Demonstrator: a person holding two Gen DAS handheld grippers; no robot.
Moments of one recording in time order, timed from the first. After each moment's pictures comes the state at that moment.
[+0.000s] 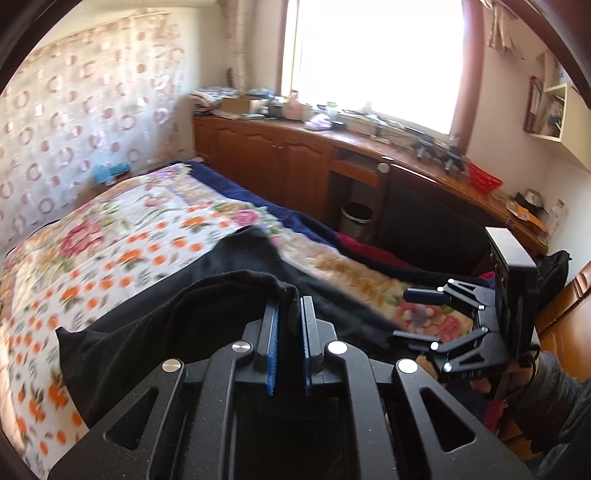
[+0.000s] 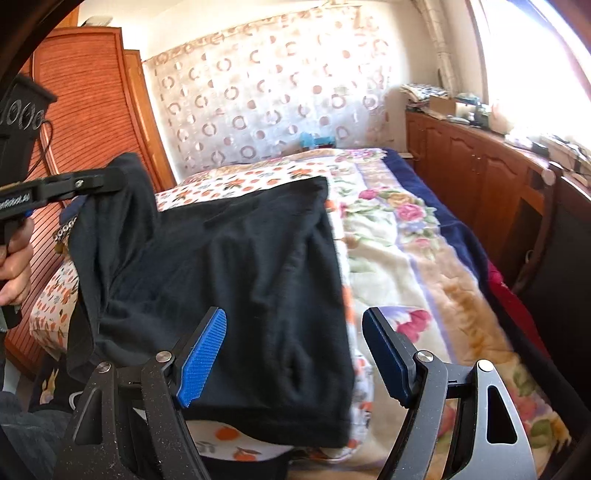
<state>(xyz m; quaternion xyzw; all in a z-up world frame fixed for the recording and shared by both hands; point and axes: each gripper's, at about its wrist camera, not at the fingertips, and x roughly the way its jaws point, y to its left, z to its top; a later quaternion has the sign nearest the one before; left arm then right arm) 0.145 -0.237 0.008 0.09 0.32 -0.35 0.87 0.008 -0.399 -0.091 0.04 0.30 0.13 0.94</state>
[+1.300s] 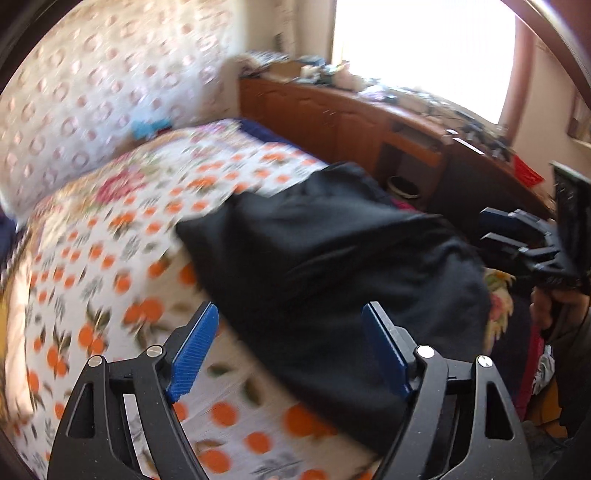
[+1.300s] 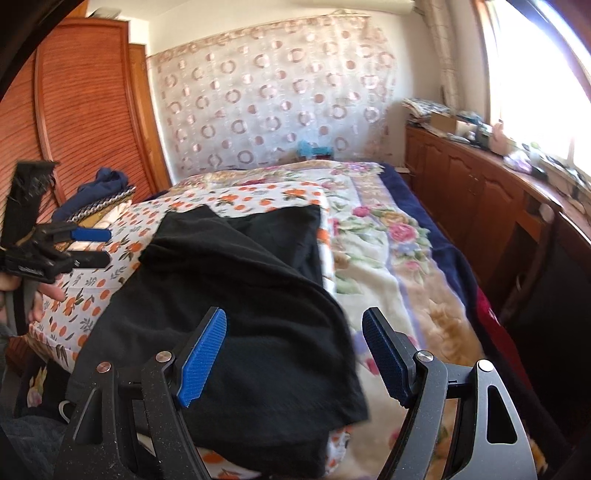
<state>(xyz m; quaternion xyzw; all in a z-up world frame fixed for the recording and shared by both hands) 0.176 -0.135 -0.056 0.07 0.39 -0.26 0.88 0.035 -0.380 -0.070 0.00 0.29 0.14 0.95</state>
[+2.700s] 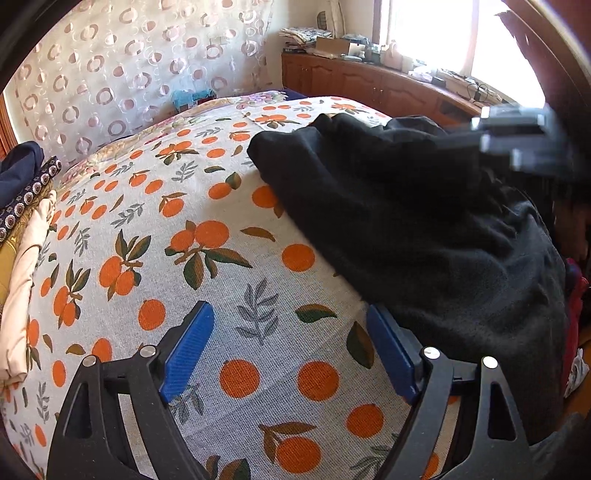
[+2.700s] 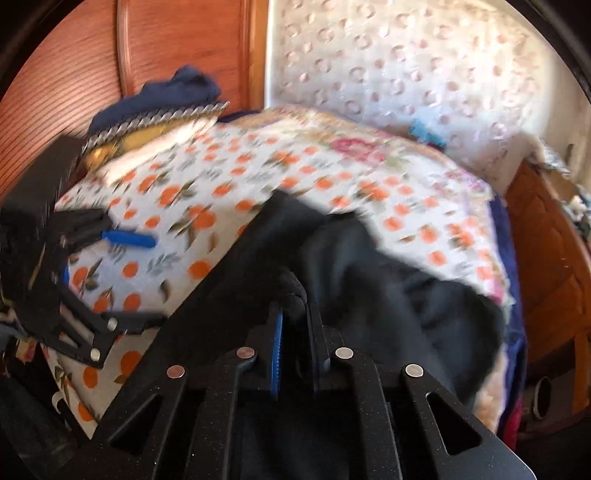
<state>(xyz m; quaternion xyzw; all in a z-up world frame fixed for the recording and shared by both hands) 0.188 -0.097 -0.115 0.09 0.42 -0.19 0.88 0.176 -0.269 -0.041 -0.18 0.36 0.27 0.88</state>
